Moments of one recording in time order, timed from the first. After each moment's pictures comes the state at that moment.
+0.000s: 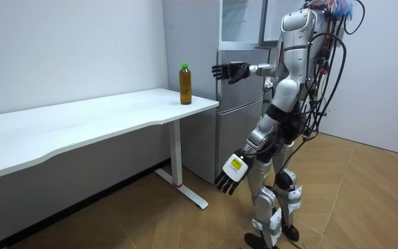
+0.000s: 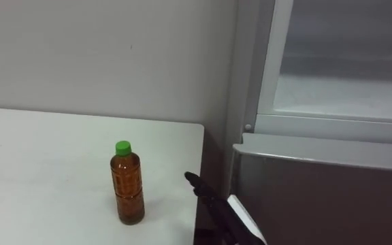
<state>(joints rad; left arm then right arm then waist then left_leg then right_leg) 0.20 0.19 0.03 0.99 0.09 0.00 0.10 0.06 -0.23 0.20 -0.27 0.01 0.08 0.25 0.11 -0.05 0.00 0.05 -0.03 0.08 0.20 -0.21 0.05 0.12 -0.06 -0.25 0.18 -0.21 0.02</state>
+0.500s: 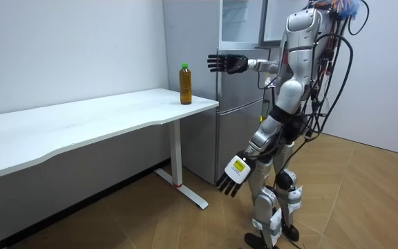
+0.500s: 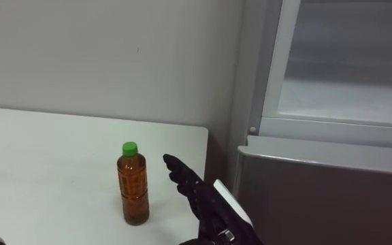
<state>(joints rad) 0.21 0.20 0.02 0.98 0.11 0.01 0.10 0.00 -0.23 0.20 -0.23 0.13 0.08 0.28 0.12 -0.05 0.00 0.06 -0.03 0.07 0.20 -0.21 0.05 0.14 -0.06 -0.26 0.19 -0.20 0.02</state>
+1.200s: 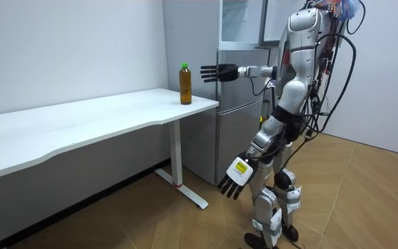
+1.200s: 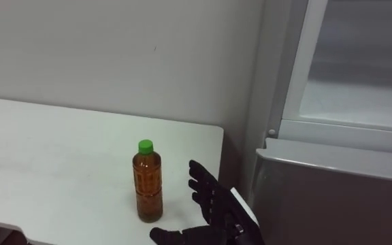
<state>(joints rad) 0.20 0.19 0.01 0.96 0.14 0.04 0.11 -0.10 -0.22 0.21 0.05 0.38 0.07 0.08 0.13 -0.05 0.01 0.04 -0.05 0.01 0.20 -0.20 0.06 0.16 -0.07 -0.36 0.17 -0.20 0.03</state>
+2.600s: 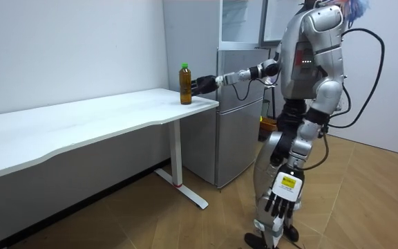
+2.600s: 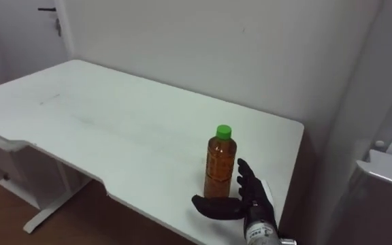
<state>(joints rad) 0.28 0.16 -0.06 0.94 0.25 0.13 0.11 -0.46 -0.21 0.25 0.55 0.40 0.02 -0.29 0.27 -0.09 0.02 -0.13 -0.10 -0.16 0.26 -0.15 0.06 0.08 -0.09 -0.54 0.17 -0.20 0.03</state>
